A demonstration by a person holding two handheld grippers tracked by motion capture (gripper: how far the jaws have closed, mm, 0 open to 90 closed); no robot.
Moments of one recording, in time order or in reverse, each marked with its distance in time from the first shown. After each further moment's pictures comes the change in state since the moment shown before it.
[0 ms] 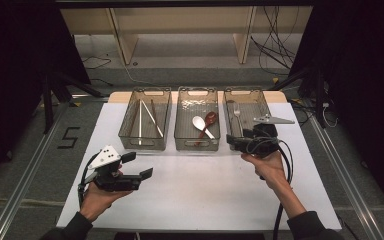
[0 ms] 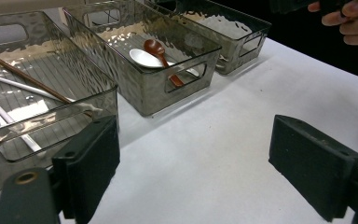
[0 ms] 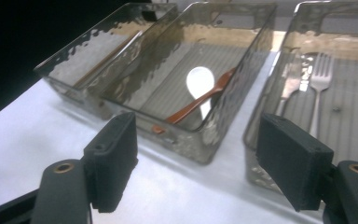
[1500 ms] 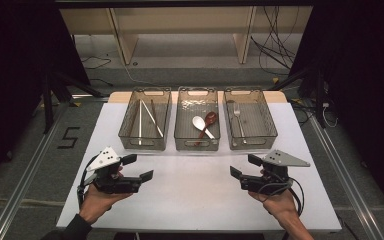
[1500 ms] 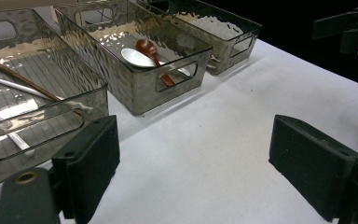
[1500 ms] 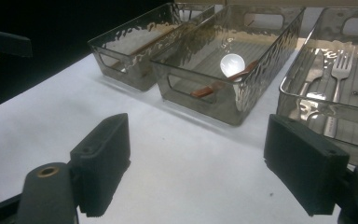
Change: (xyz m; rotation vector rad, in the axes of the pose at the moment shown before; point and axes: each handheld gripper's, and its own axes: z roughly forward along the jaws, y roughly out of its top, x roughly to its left) left arm -0.004 -0.001 -0.003 -0.004 -0.030 -0.011; right arm 0.031 -0.068 -0.054 -0.095 0.057 -0.111
